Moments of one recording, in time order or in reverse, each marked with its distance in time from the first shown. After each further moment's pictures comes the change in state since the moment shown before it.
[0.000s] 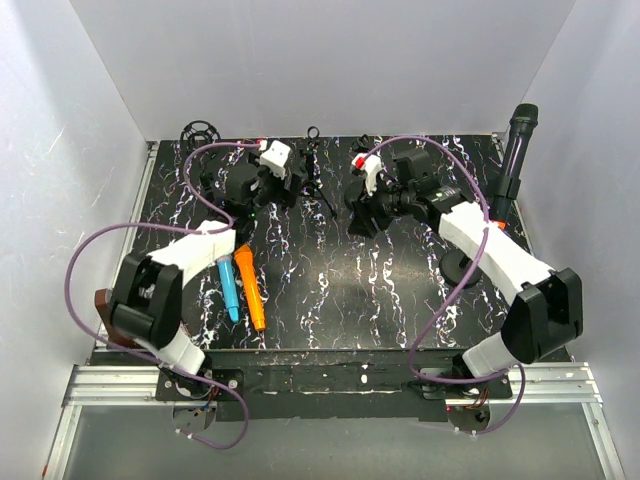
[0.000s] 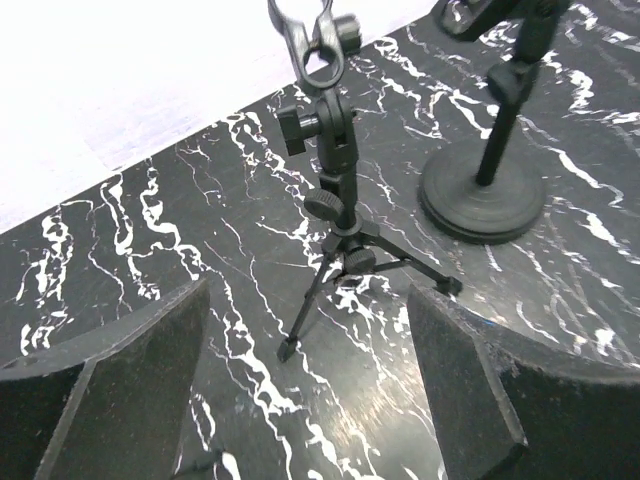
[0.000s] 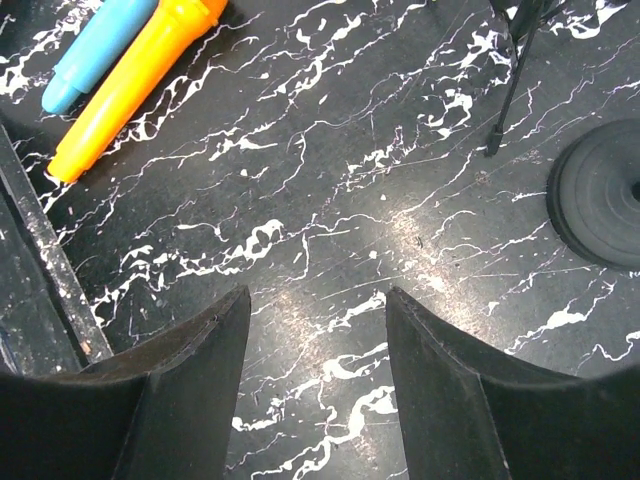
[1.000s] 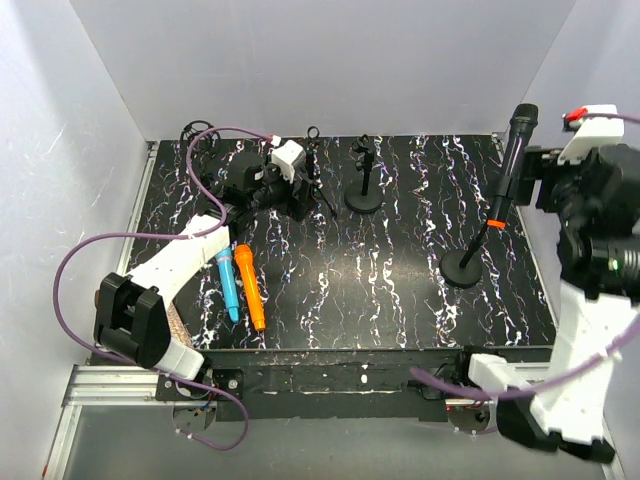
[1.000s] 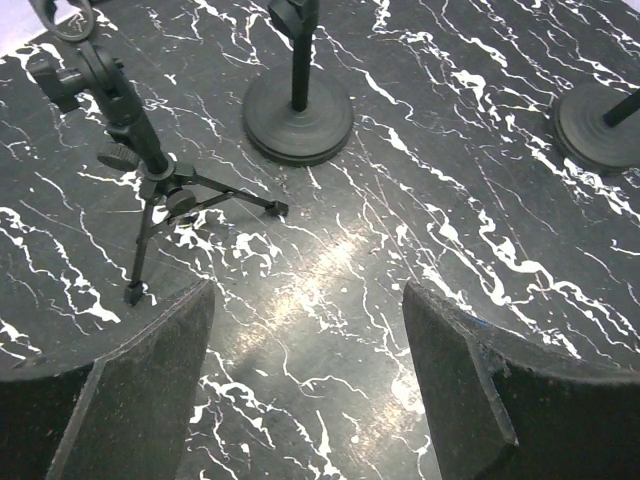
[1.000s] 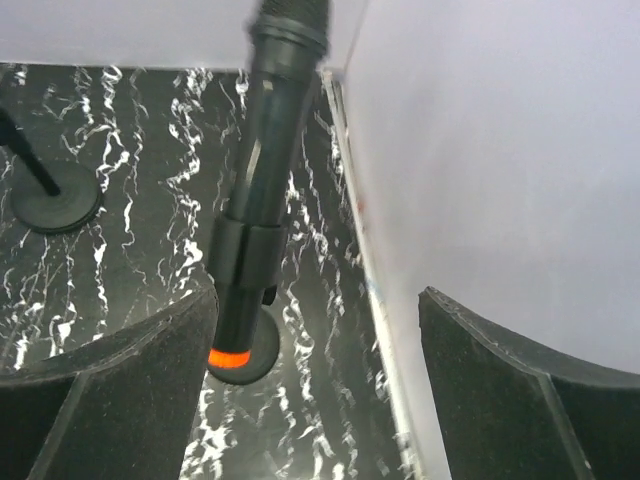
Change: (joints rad) left arm -0.050 -0.158 0.142 -0.517 0.232 -0.095; right arm -0.545 -0.536 0.428 -0.469 0.642 0.014
